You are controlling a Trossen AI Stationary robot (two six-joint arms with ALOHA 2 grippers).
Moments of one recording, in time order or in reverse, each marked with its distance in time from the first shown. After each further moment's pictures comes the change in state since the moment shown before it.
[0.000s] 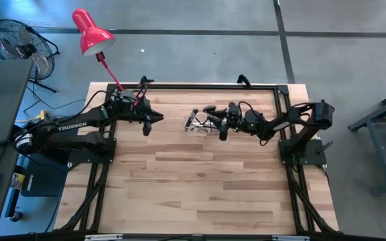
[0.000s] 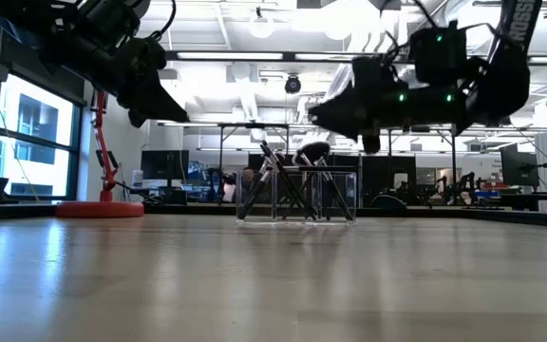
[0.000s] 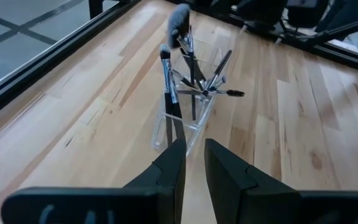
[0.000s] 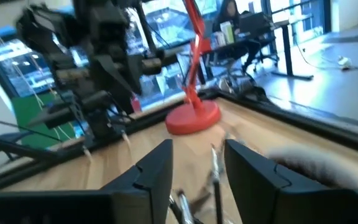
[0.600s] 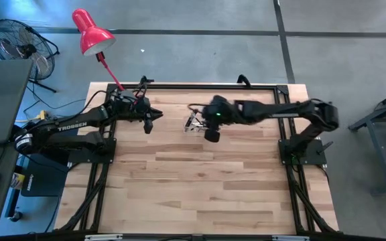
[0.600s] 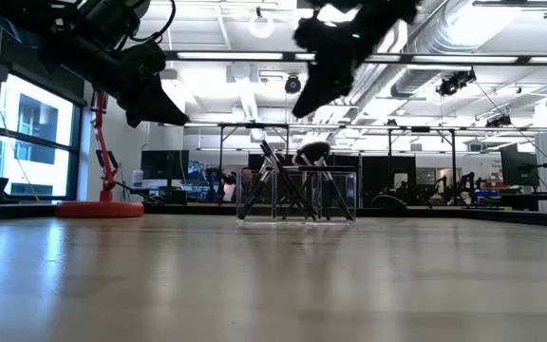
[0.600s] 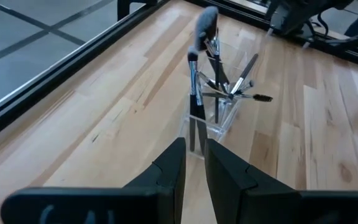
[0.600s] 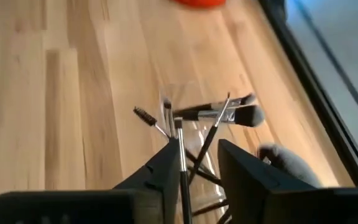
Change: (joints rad) left arm 0.000 0.000 0.000 0.000 -0.093 -0.014; right arm 0.109 -0.130 0.731 -1.620 0.106 -0.326
